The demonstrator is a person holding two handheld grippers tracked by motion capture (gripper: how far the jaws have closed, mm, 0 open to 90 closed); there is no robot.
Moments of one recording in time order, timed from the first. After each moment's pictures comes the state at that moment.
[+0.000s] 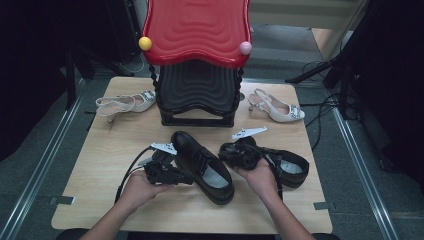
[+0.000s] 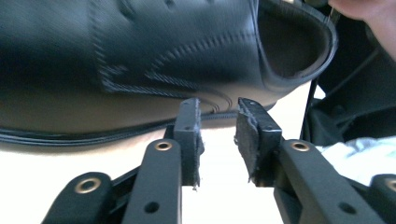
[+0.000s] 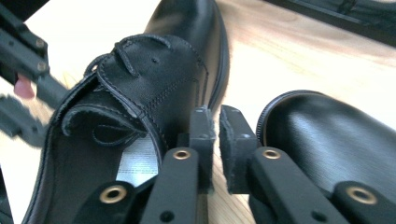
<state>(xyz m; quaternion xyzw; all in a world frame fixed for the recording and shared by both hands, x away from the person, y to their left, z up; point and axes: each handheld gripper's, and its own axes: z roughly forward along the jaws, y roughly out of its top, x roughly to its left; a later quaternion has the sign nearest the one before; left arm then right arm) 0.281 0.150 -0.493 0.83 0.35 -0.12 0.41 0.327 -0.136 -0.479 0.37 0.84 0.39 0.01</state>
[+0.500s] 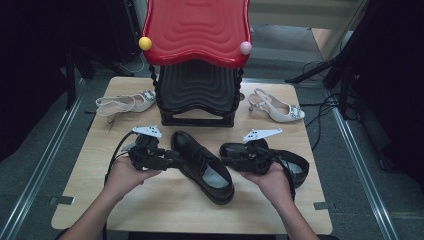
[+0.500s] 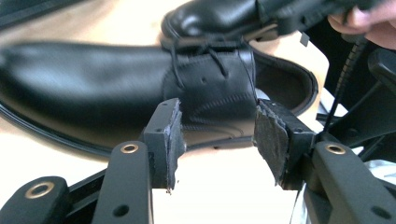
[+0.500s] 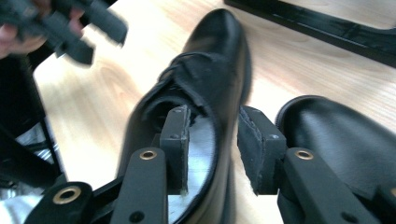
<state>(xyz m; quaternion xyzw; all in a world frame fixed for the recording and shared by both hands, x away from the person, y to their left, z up) 0.296 0.177 -0.441 0.83 0.35 -0.06 0.43 0.298 -0.153 -0.442 0.35 0.83 0.43 -0.01</state>
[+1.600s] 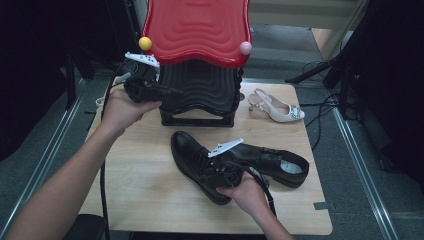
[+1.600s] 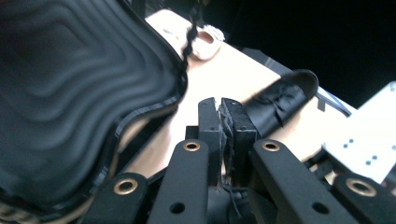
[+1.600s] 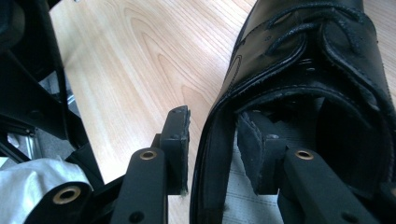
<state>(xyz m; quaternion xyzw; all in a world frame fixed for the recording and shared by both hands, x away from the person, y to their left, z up) 0.391 0.181 -0.309 0.83 0.31 0.03 0.47 0.276 -0.082 -0.465 0.31 0.88 0.35 -0.05</state>
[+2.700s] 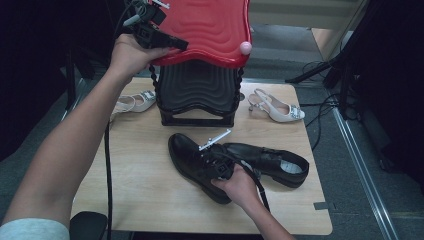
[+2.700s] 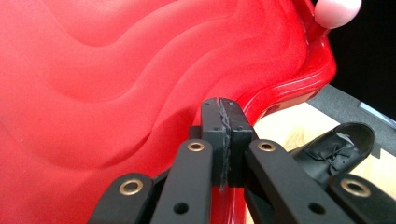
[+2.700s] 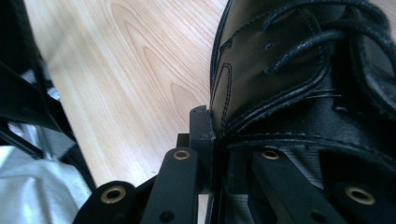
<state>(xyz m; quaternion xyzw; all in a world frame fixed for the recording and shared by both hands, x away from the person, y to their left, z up) 0.470 0.167 -0.237 0.82 0.35 0.10 0.44 0.298 -0.062 -0.466 0.33 0.89 0.30 -0.08</state>
